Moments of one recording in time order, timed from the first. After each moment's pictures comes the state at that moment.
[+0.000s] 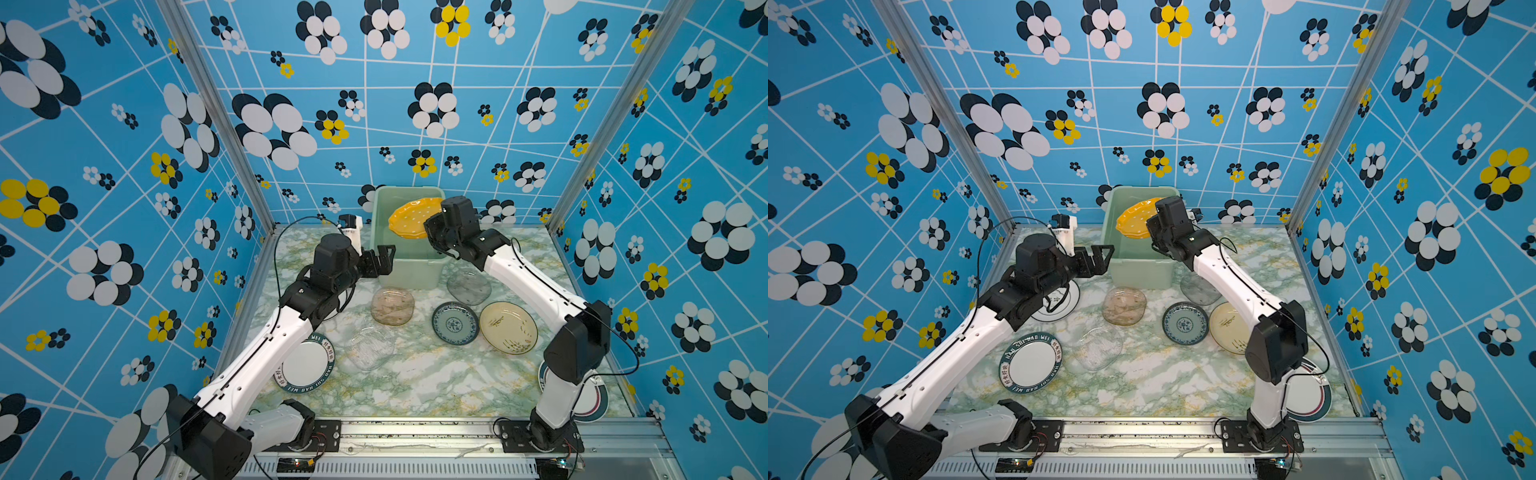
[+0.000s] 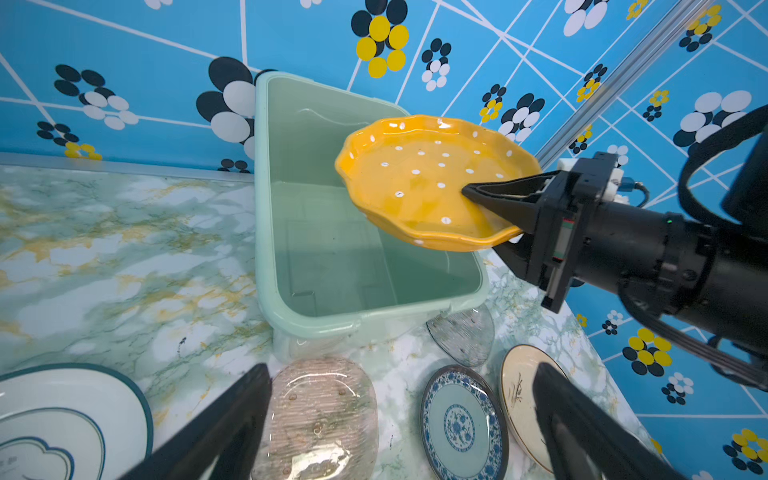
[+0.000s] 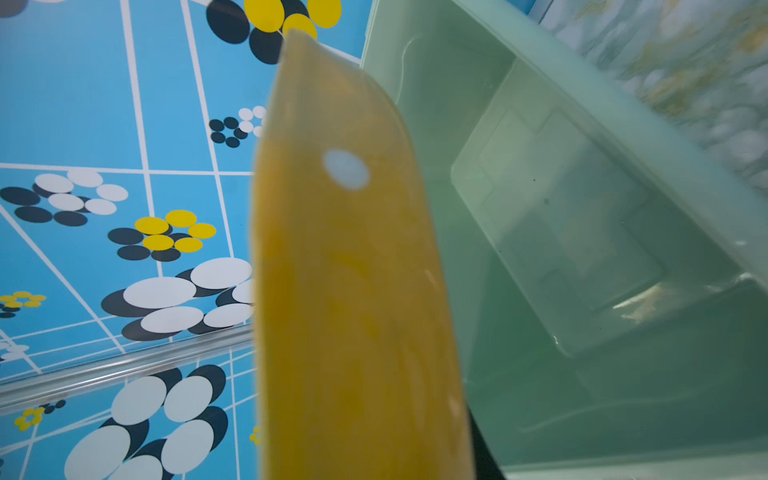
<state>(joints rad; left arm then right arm) -0.47 1.24 1.21 -0.28 0.05 -0.44 0.57 1.88 1.83 -0.44 0.14 1.46</state>
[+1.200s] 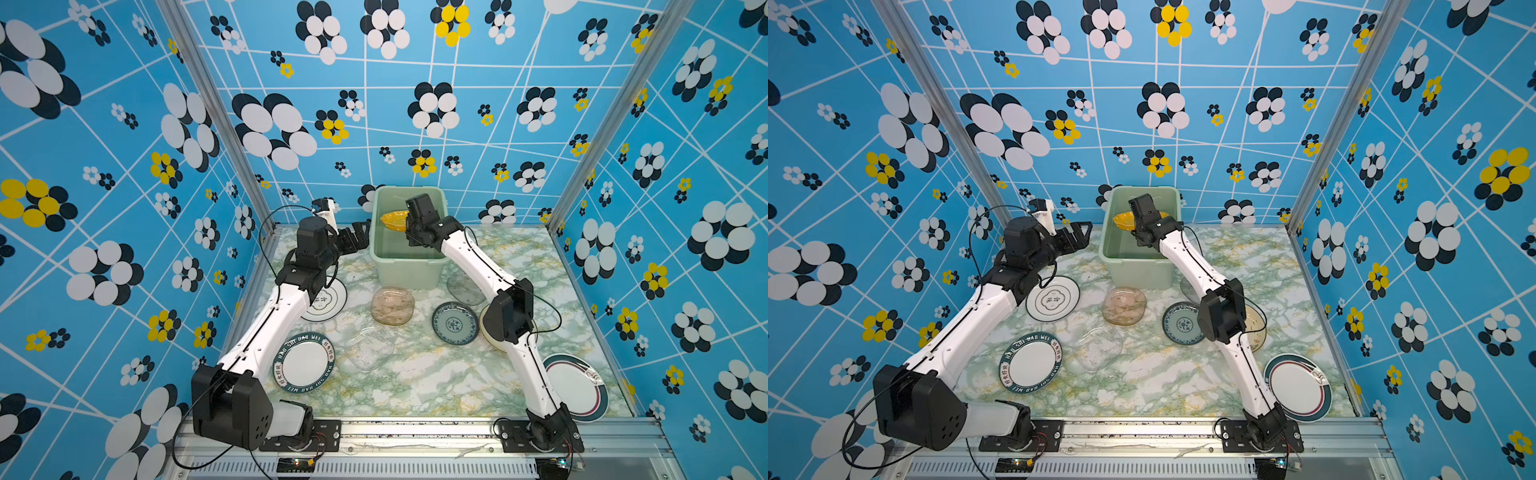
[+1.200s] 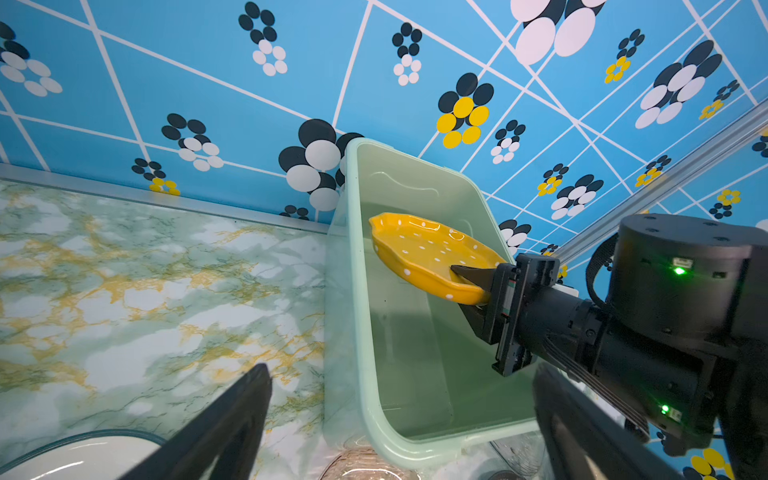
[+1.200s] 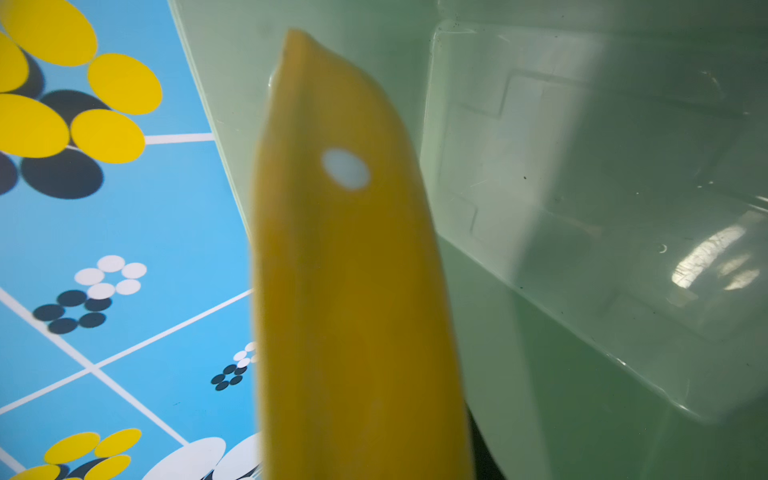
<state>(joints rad) -0.22 1.37 1.20 -0.09 0.17 -0.48 0.58 2.42 2.49 -0.75 0.27 1.88</state>
